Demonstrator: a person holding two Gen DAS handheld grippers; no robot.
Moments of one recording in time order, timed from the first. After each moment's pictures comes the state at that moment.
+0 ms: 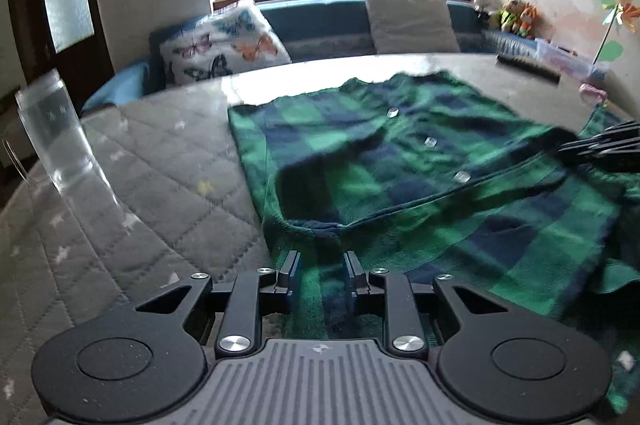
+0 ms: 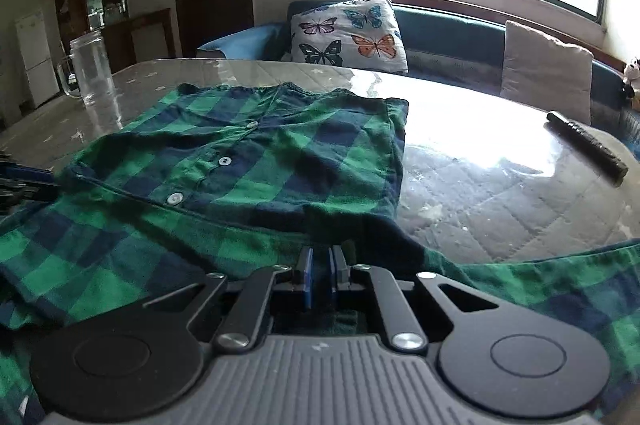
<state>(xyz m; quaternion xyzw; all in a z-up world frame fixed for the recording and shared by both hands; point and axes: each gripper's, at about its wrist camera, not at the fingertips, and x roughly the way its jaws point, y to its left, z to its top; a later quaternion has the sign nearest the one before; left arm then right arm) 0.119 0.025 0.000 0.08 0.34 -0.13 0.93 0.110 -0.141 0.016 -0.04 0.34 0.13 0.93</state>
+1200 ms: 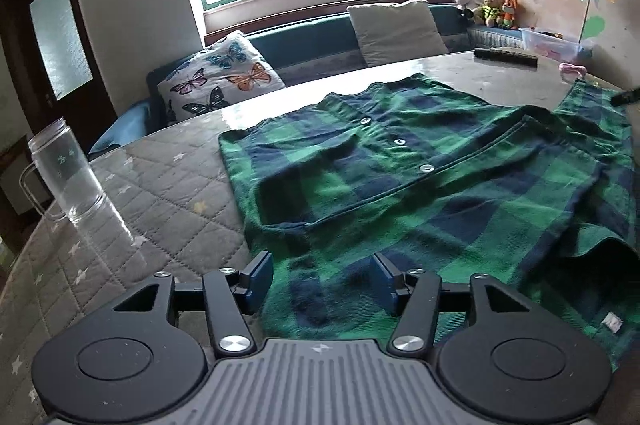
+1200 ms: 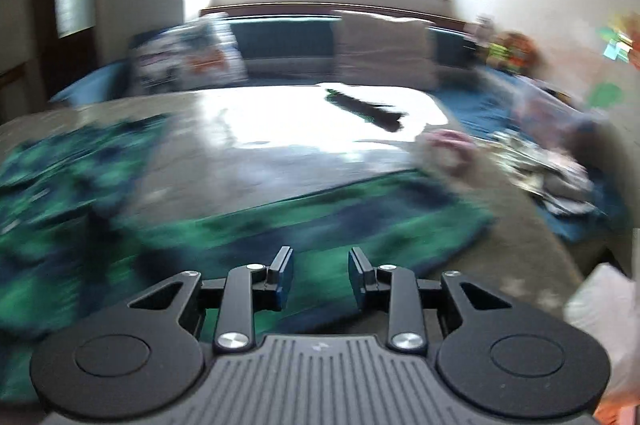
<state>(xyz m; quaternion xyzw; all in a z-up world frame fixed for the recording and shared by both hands) 0.072 0.000 0.008 0.15 0.29 -0.13 0.94 0.067 -0.305 0.028 0.03 0.32 -0.11 0.94</state>
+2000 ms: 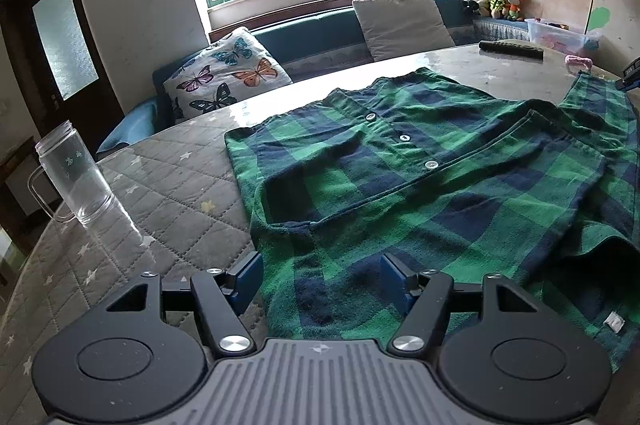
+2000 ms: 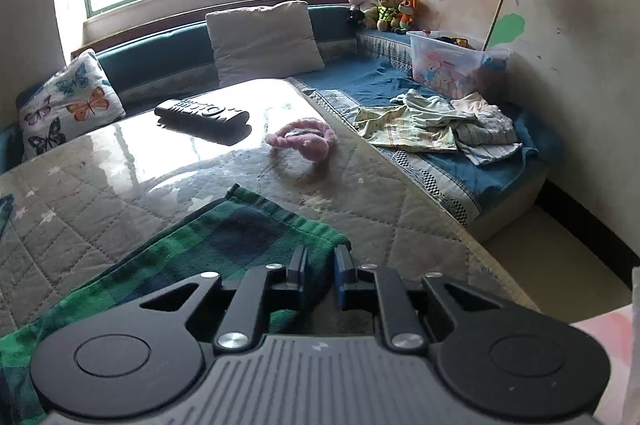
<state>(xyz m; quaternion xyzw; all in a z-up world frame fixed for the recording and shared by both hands) 0.073 -0.004 0.011 0.16 0.30 -0.12 0.93 0.106 -0.413 -0.004 0.12 0.31 -0.25 0.91</state>
